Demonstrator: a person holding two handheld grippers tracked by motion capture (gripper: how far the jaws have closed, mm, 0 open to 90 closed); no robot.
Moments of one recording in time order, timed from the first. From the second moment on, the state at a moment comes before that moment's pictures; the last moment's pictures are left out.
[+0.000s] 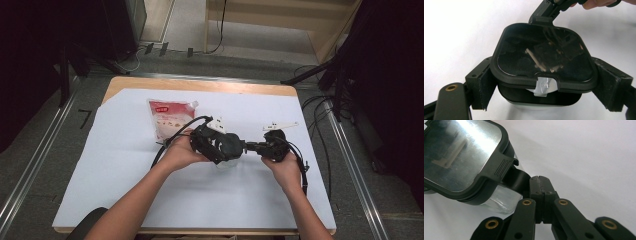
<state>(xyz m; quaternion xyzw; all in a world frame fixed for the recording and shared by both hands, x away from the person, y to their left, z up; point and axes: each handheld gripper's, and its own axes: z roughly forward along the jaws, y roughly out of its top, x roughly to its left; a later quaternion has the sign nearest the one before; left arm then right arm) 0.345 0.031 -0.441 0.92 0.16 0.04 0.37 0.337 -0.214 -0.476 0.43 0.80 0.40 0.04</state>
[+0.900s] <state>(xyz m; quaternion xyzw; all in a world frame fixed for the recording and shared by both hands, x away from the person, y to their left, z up) 0.338 0.022 -0.415 0.91 0.15 0.01 0.39 0.333 -0.214 -0.477 0.43 0.80 0.41 0.04</state>
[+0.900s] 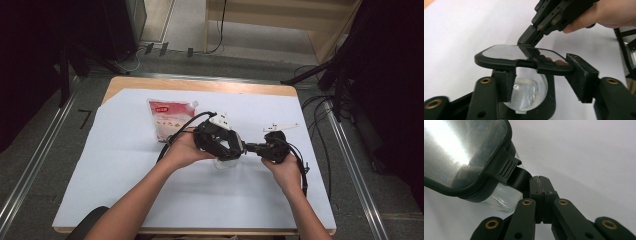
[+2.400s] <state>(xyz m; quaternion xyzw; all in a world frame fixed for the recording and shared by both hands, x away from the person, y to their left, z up) 0.337 0.013 -0.399 0.91 0.14 -0.02 0.39 0.310 -0.211 -0.469 0.42 0.81 0.42 0.03</state>
